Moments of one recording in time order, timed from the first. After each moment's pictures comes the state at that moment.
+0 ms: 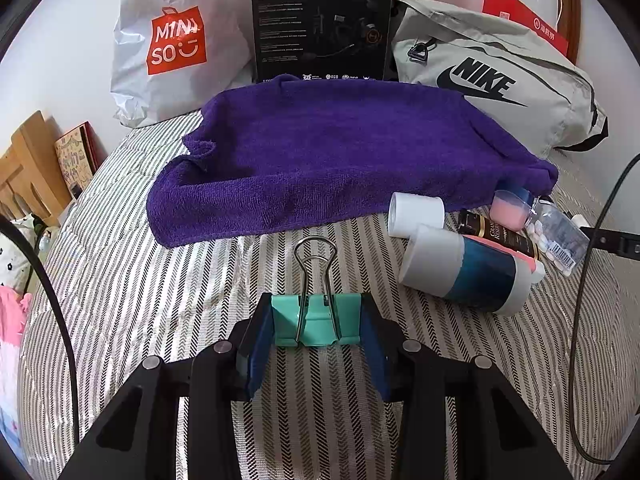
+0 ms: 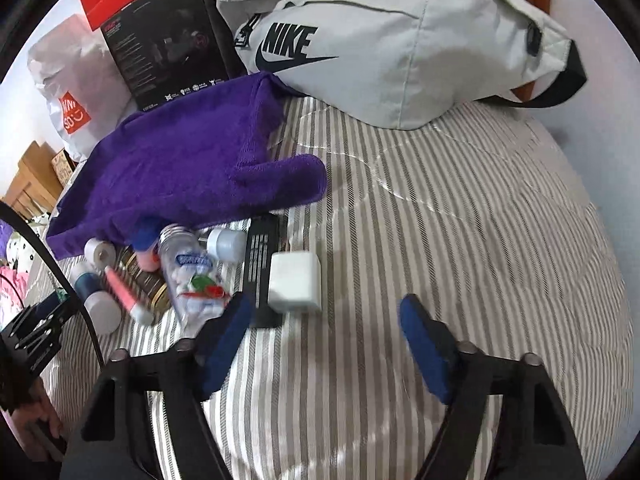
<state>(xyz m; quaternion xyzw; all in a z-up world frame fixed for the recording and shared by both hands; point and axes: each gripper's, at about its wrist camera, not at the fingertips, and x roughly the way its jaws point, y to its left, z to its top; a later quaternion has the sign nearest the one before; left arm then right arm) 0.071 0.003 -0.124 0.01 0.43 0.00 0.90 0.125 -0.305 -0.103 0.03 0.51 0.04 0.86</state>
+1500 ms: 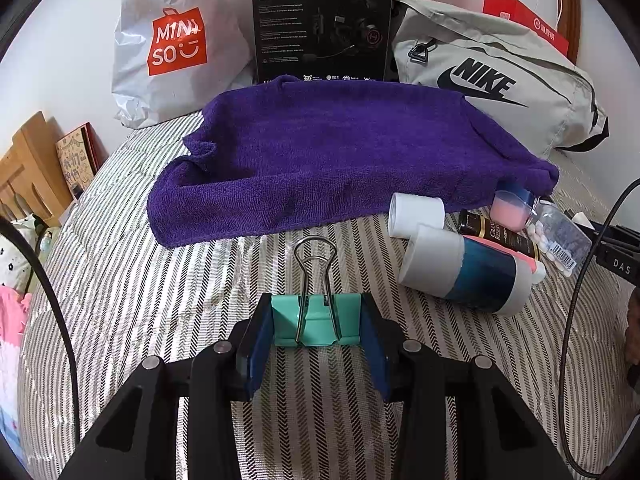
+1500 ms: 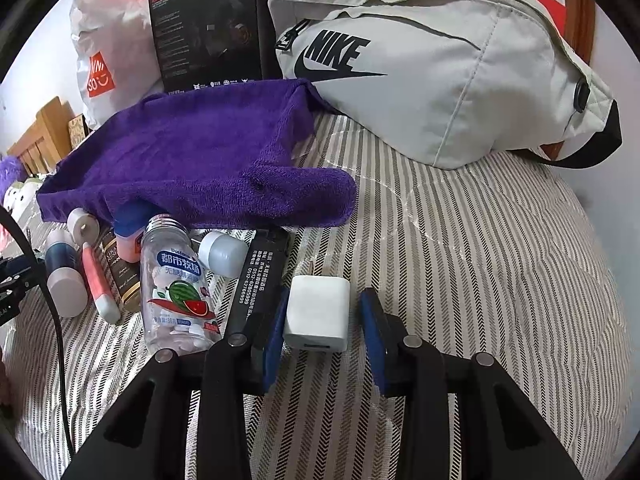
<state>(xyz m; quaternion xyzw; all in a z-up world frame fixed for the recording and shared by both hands) 0.071 0.001 -0.125 0.01 0.43 0.00 0.90 0.129 -0.293 -0.122 -0.05 0.44 0.07 0.90</state>
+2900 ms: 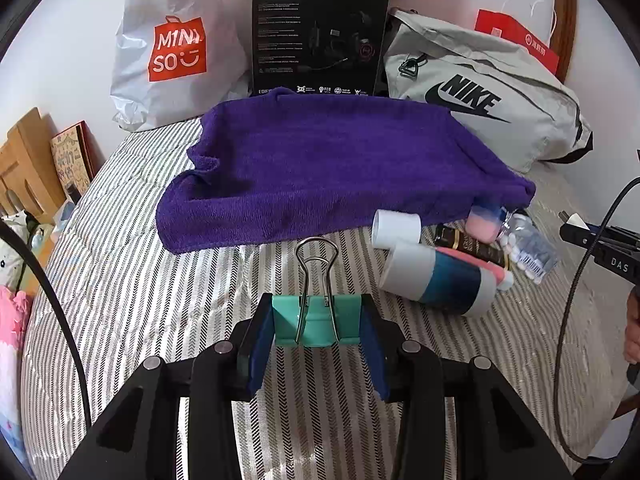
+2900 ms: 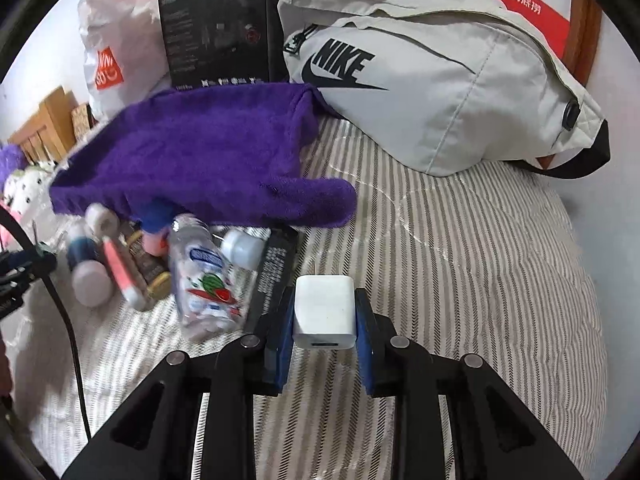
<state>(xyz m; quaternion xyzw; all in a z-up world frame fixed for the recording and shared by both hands) 0.063 0.008 -0.102 -0.01 0.43 -0.02 0.90 0.119 -0.291 -0.096 -0.06 0.45 0.08 0.89</state>
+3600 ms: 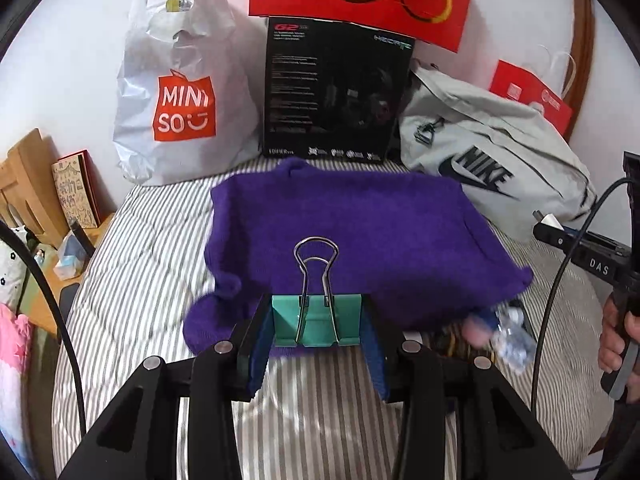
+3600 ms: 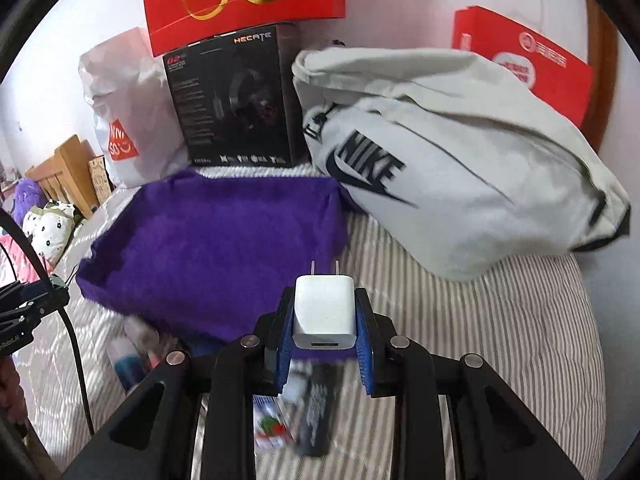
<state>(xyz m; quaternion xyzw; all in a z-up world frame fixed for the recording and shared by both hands) 0.124 0.030 -0.041 -0.04 0.40 -0.02 0.92 0.187 -0.261 -0.037 -0.03 0.39 0.12 0.91</state>
